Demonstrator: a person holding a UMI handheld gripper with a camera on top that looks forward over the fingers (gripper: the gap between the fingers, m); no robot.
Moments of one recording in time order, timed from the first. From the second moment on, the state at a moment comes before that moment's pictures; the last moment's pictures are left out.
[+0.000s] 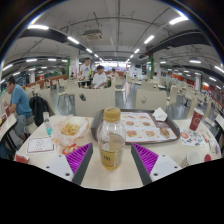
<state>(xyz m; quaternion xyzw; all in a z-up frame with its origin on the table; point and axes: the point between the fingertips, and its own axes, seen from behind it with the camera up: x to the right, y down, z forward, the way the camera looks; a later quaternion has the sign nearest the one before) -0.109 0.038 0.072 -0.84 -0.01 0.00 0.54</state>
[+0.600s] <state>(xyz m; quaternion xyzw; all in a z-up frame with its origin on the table) -0.106 0.041 0.100 -0.83 0.00 0.01 0.55</state>
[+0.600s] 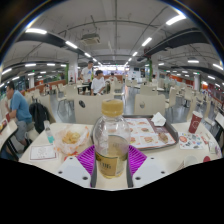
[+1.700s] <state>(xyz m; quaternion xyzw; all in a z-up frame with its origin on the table) 0.034 -0.006 0.152 -0.52 0.51 0.63 0.27</state>
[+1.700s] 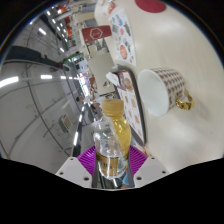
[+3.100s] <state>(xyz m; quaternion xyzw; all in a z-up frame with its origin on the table) 0.348 -0.078 0.038 -0.86 0.08 -0.06 0.50</state>
